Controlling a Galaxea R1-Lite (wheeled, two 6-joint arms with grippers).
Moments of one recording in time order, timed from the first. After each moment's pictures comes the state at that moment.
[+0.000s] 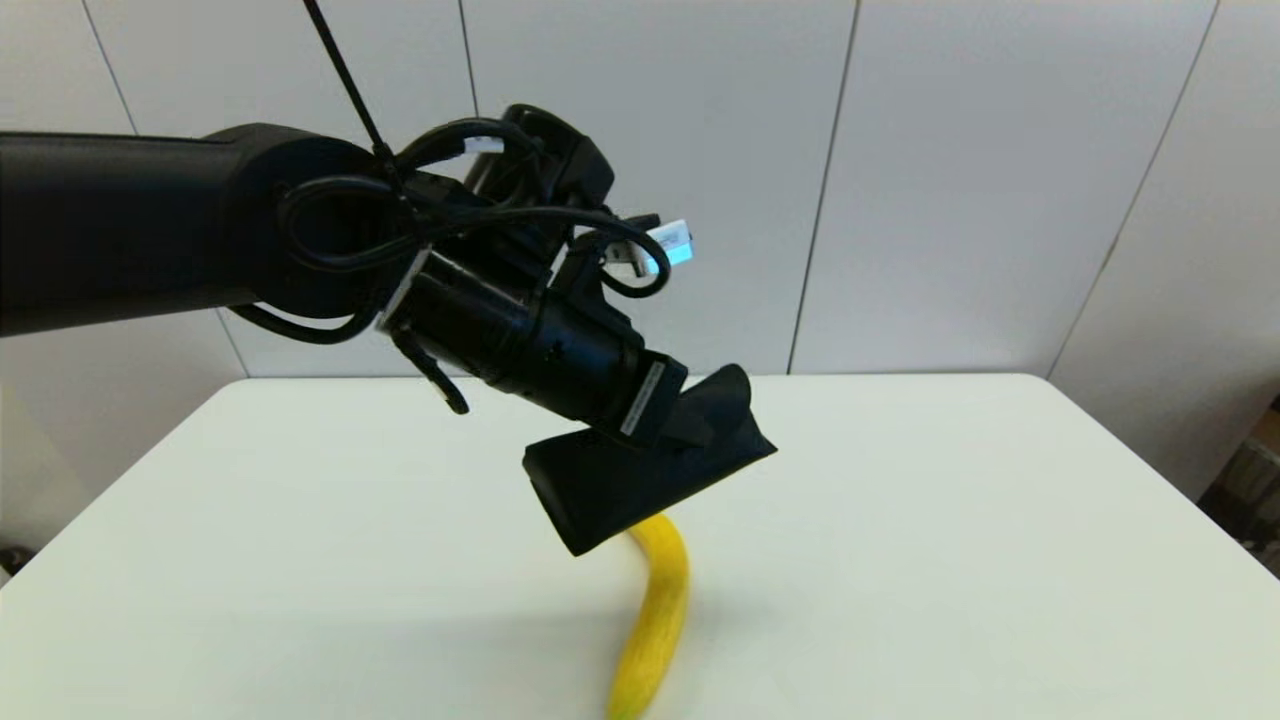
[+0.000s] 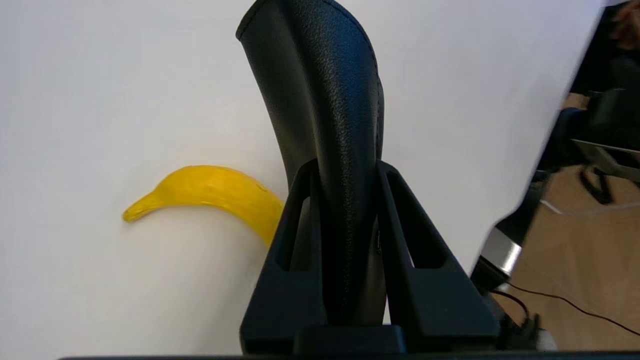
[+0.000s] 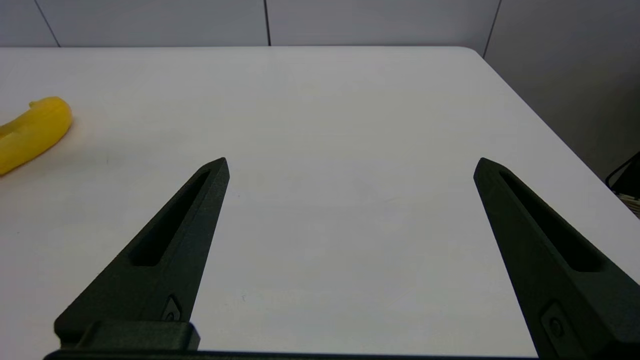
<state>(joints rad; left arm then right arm) -0.72 1.89 -1.71 0.58 -0.41 0.01 0.00 0.00 0.00 0.00 0.01 0.00</state>
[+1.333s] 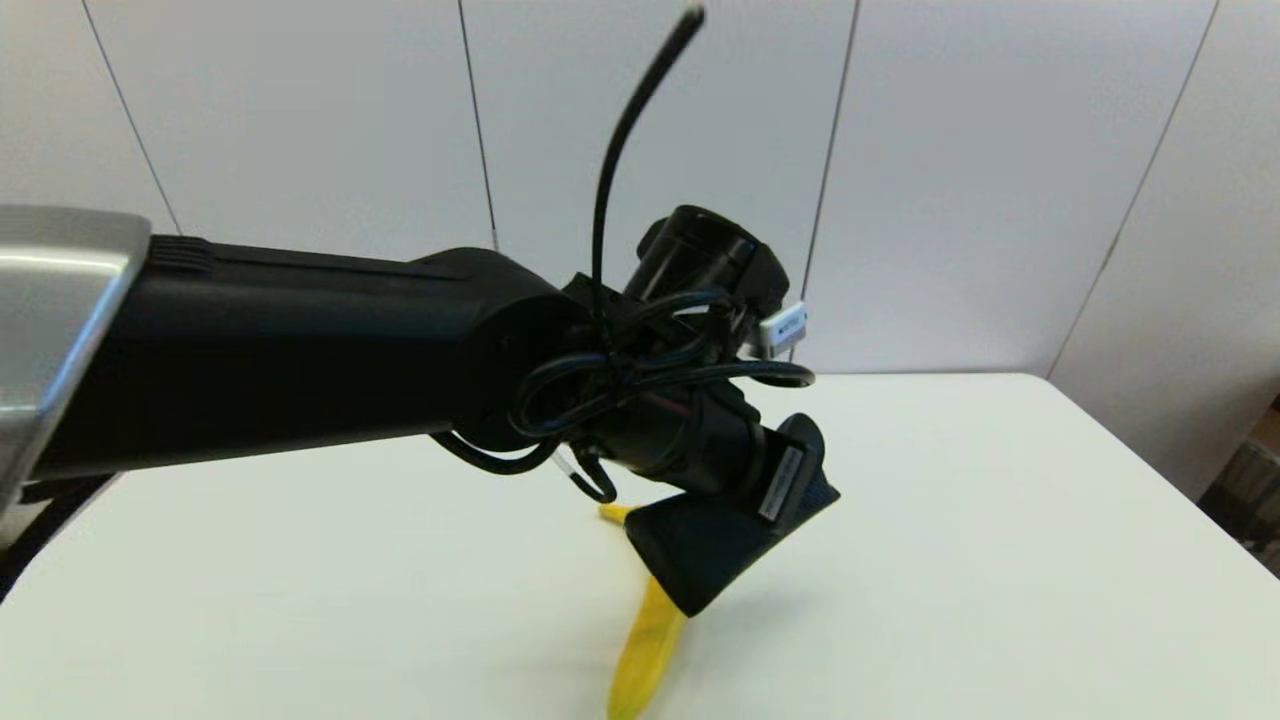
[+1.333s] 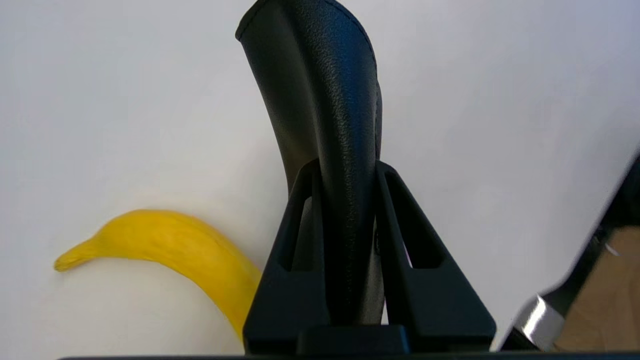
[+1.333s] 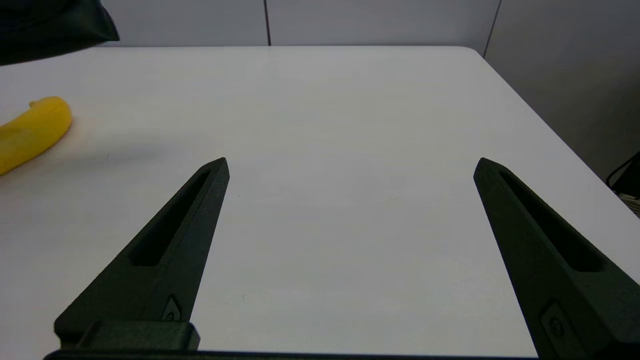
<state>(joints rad) -0.91 2.02 -1.68 0.39 -0.14 -0.14 0.00 0.00 0.00 0.00 0.01 0.00</state>
